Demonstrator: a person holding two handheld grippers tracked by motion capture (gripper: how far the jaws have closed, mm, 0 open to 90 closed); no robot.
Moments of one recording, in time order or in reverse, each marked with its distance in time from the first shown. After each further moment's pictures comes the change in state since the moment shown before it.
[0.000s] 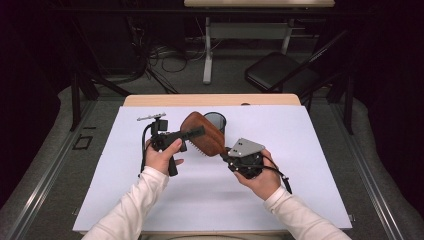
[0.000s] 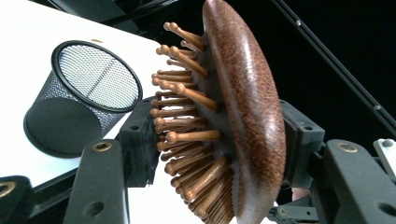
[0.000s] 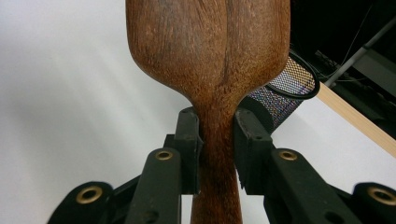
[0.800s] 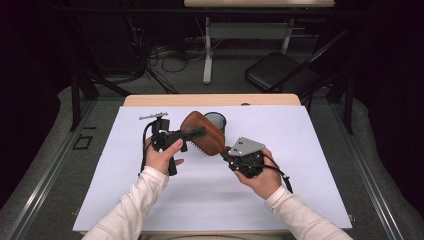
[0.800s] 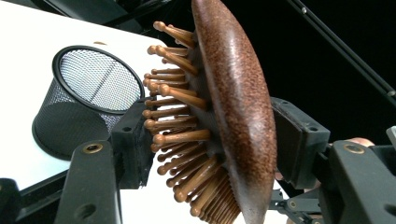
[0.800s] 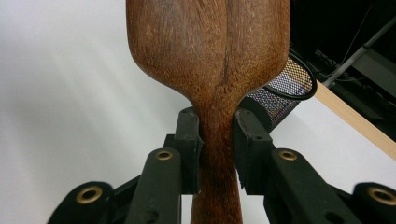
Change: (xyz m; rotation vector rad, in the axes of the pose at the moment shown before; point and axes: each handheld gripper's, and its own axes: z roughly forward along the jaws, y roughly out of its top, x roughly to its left) left arm -0.005 0.002 0.001 0.020 0.026 0.053; right arm -0.002 0.003 -0.002 0.006 0.001 -0.005
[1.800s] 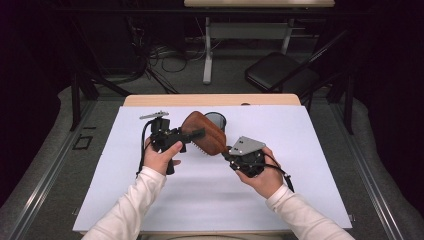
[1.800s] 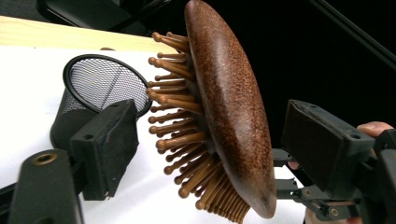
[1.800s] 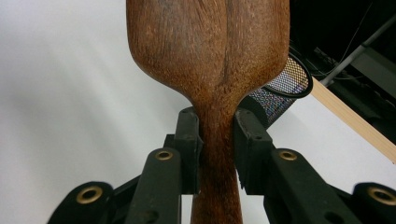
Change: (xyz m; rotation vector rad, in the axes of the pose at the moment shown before) left arm -0.003 0.003 -0.002 0.020 0.031 0.096; right arm -0.002 0.002 -0.003 0.019 -0.003 -0.012
